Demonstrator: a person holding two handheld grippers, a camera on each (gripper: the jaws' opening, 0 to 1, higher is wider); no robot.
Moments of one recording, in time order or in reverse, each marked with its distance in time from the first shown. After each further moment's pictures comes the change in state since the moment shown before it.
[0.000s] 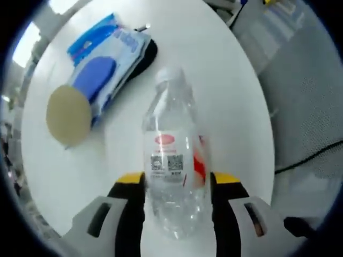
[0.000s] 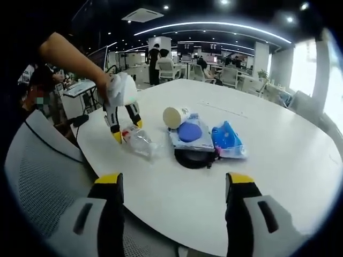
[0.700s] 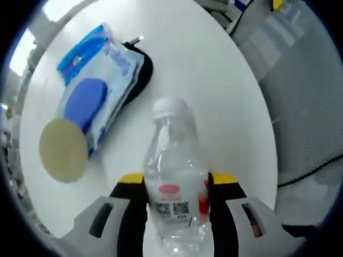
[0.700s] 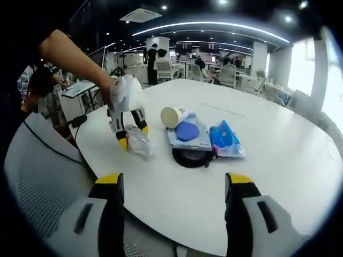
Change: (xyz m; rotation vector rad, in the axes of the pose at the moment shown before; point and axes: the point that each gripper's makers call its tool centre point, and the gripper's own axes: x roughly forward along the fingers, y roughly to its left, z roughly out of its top) left arm 0.013 0.005 0.030 0.041 -0.047 -0.005; right arm -0.001 -0.004 -0.001 0.008 0.002 -0.010
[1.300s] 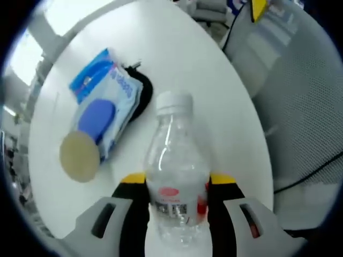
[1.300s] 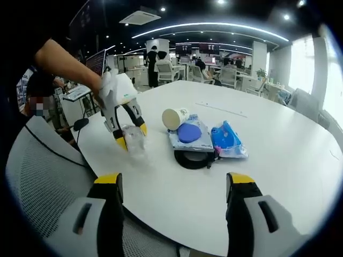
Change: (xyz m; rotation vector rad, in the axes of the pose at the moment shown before) left arm -0.030 -0.009 0.016 0.018 -0.131 0.084; right arm 0.000 0.002 0.002 0.018 -0.015 0.016
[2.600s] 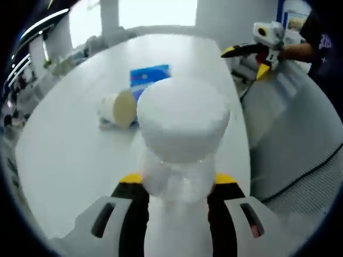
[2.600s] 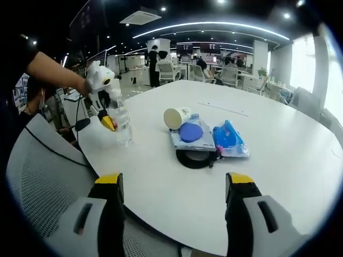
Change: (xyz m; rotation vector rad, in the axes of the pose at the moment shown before) left arm -0.060 -0.007 -0.050 -0.399 -0.296 0.090; right arm -0.002 0.001 -0.002 0.007 0.001 0.013
